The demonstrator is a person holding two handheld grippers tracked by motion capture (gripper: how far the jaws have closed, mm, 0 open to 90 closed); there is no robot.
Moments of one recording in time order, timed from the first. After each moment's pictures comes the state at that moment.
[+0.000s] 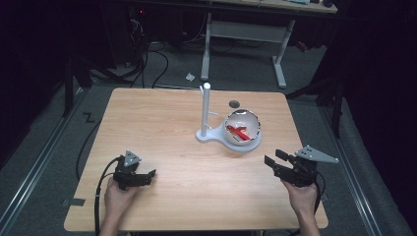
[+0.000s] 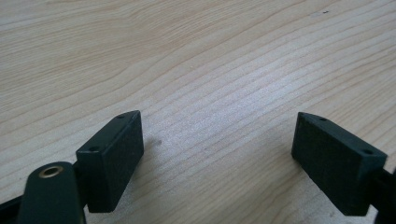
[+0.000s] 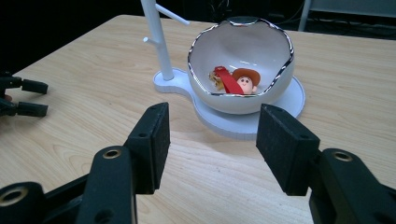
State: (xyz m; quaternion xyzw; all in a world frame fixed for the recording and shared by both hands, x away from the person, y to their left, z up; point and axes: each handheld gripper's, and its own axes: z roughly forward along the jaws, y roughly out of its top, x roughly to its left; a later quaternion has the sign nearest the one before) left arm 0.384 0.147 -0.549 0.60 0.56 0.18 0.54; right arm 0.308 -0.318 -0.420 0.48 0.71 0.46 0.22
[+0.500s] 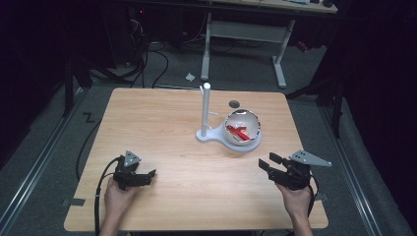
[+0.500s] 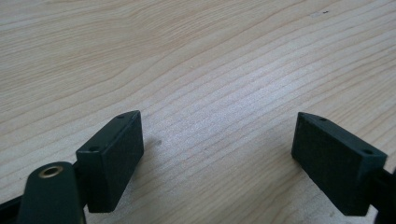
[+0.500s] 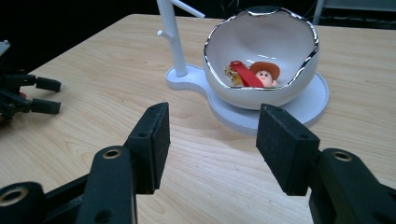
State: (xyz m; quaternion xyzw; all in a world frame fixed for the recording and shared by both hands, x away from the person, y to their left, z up) left arm 0.384 0.147 -0.549 0.60 0.56 0.18 0.54; right arm 0.306 -0.307 -0.433 0.48 0.71 0.47 0.20
